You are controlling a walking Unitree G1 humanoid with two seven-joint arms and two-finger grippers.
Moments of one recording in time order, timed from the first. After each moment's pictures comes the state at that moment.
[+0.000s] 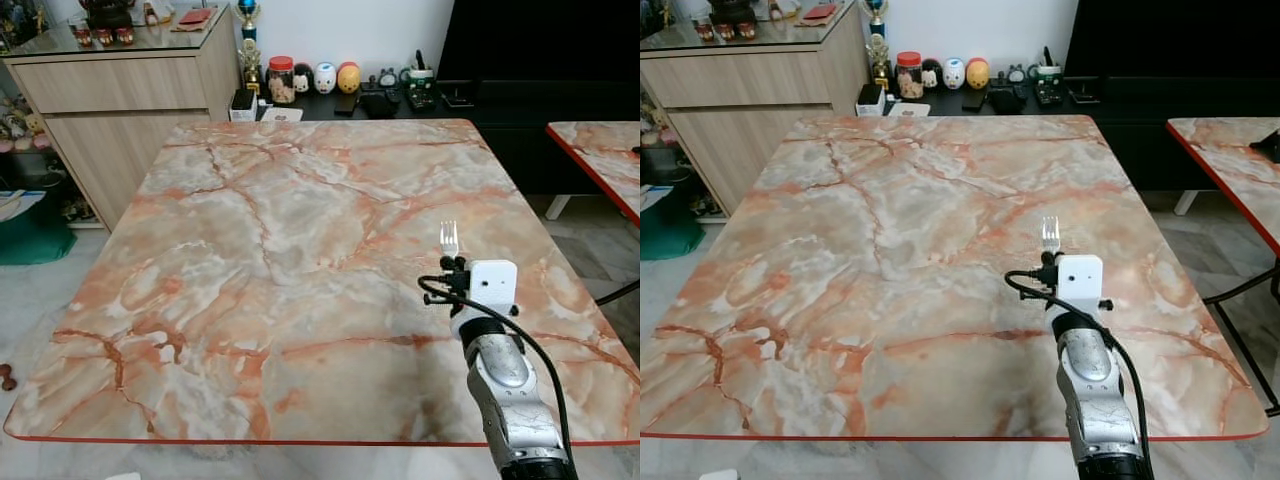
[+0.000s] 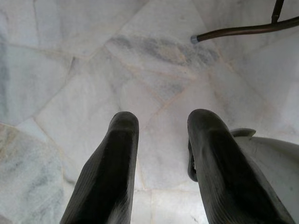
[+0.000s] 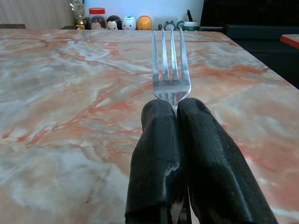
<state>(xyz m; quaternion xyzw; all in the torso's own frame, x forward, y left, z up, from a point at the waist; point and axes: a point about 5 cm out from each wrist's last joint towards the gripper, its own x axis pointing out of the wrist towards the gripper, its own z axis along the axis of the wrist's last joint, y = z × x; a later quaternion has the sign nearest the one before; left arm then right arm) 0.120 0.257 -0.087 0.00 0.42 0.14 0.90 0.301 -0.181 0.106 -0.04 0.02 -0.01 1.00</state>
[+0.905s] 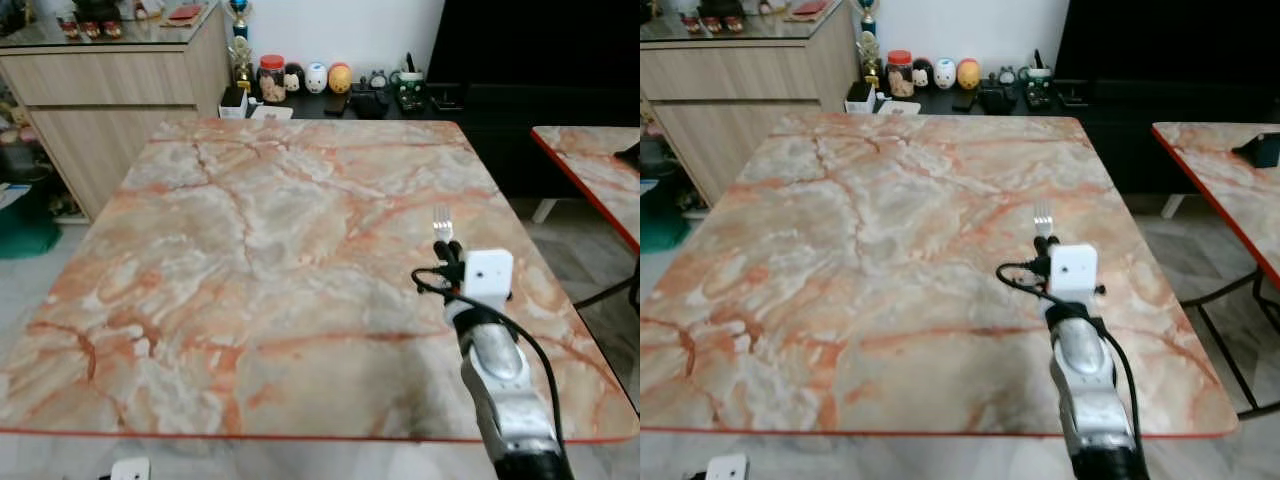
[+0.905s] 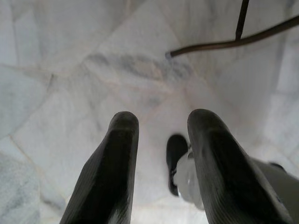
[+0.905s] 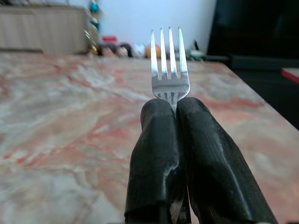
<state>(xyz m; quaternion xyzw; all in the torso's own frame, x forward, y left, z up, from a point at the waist) 0.137 0.253 -0.080 0.01 0.39 0.11 0.91 0.308 -0.162 0.122 -0.05 -0.04 0.02 1.00</state>
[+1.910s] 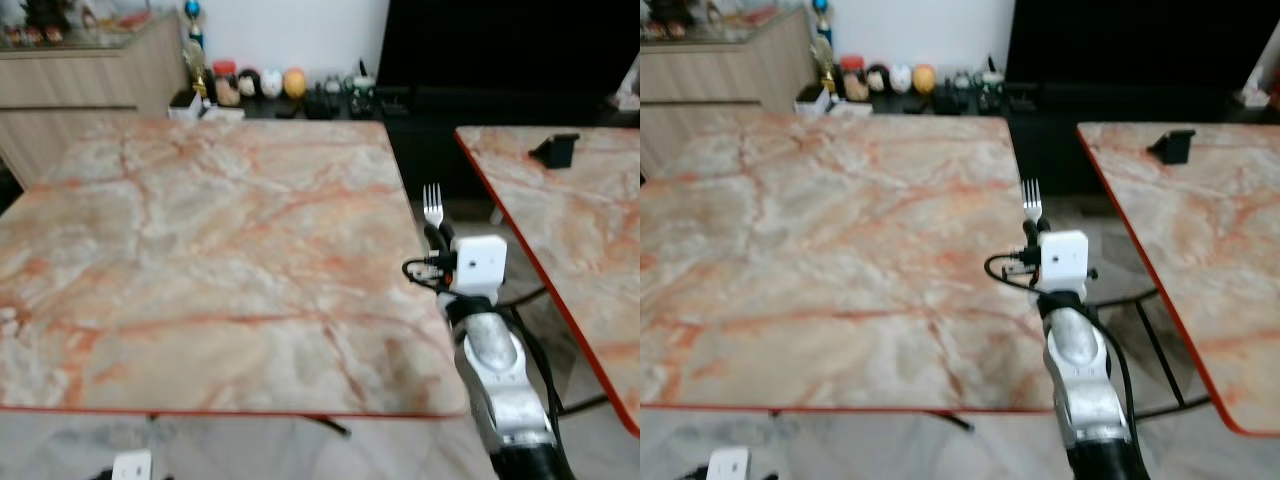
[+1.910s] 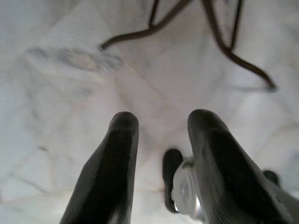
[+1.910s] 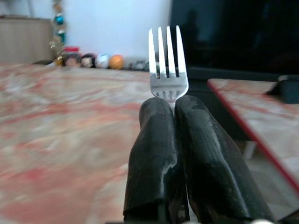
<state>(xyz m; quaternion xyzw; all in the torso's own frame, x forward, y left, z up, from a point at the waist) 0.145 0.238 -0.081 -0.01 0.38 0.10 0.92 0.310 -0.171 0.134 -0.06 -0.06 0.01 1.00</state>
